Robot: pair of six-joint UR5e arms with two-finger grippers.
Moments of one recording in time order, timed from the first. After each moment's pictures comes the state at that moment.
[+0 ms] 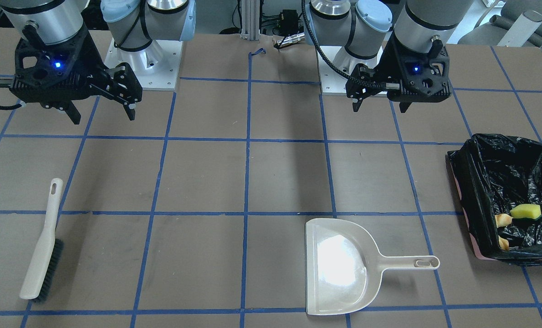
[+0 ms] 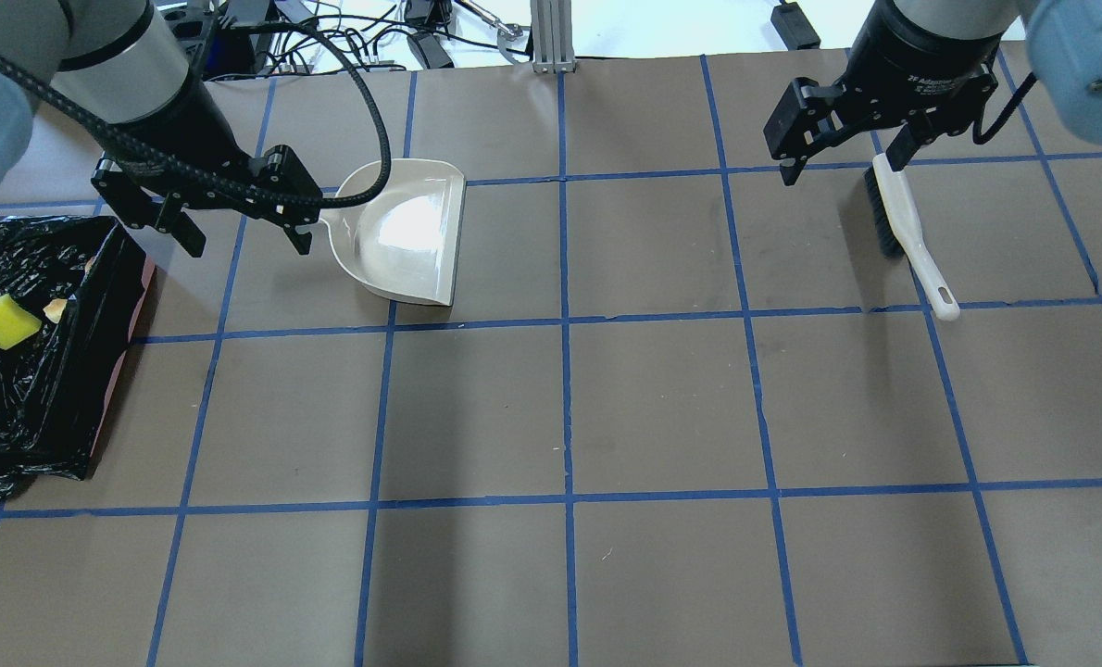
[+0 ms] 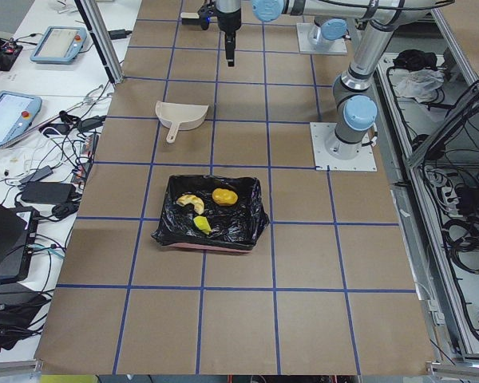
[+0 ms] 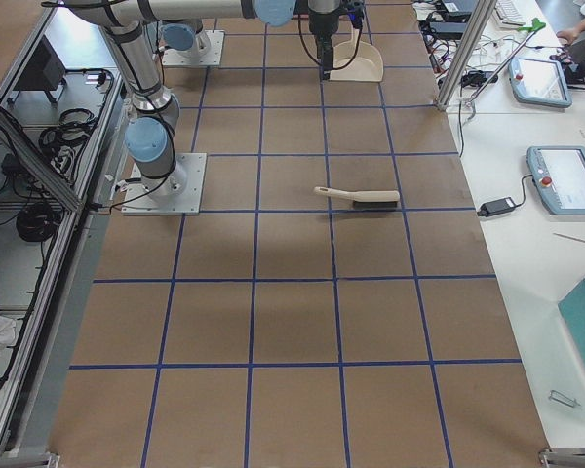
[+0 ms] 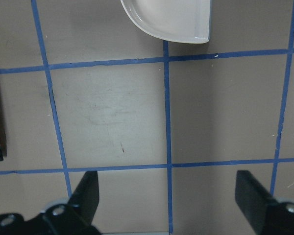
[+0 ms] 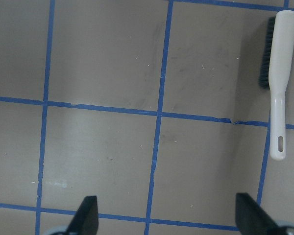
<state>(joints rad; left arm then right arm) -1.56 -1.52 -1.58 -1.65 1.59 0.01 1.56 -1.57 1.53 -1.60 -1.55 -0.12</state>
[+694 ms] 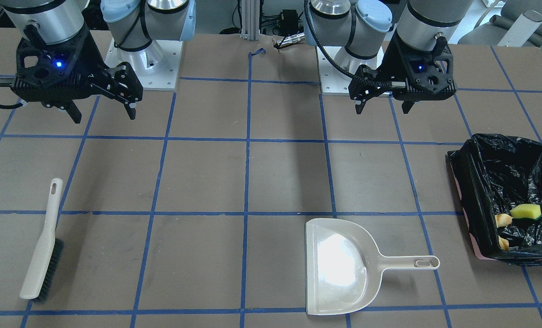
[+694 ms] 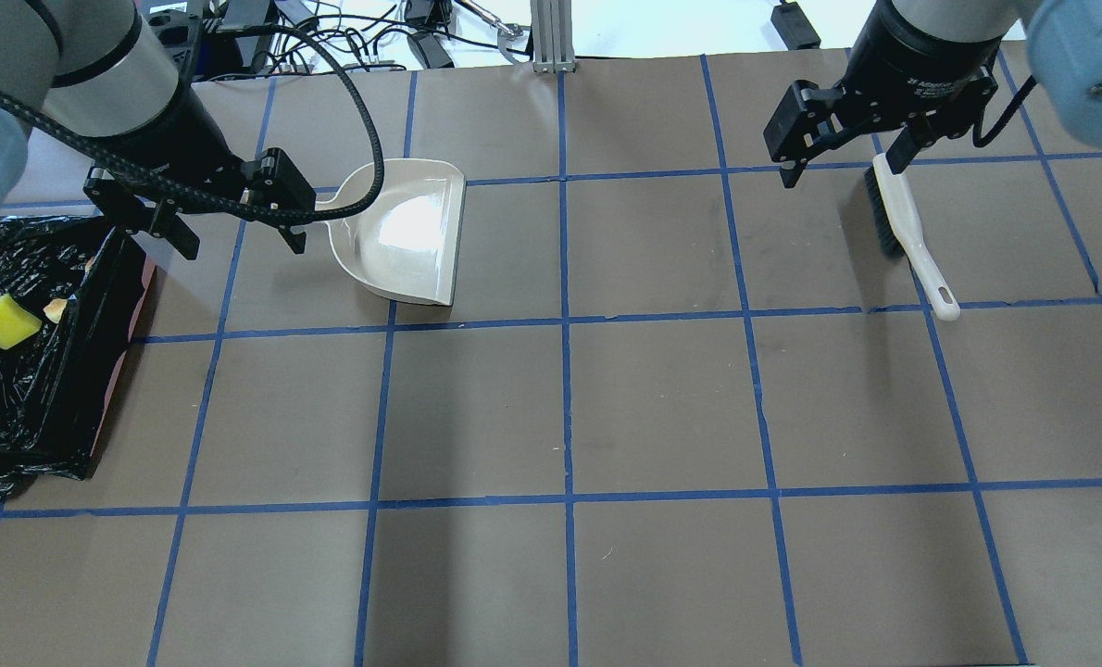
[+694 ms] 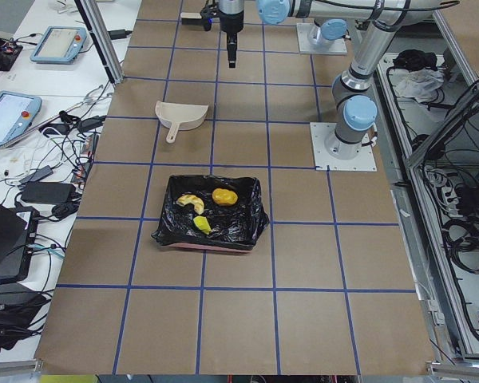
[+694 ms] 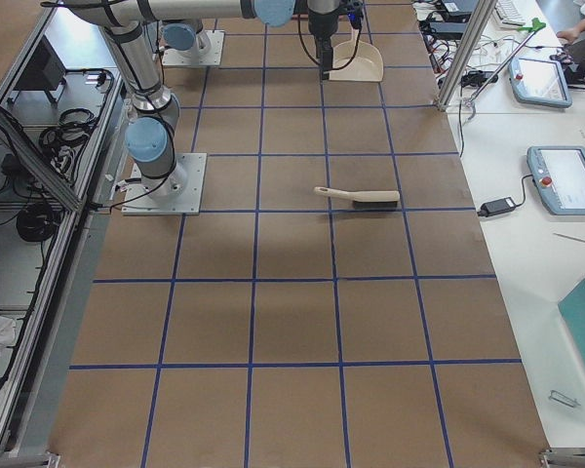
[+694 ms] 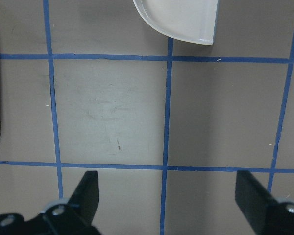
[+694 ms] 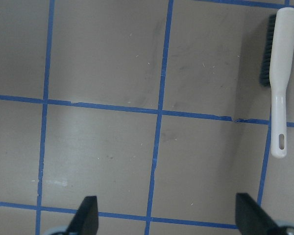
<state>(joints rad) -1.55 -1.52 -1.60 -1.60 1.59 0.00 1.56 -1.58 1.54 -1.60 -1.55 -0.12</state>
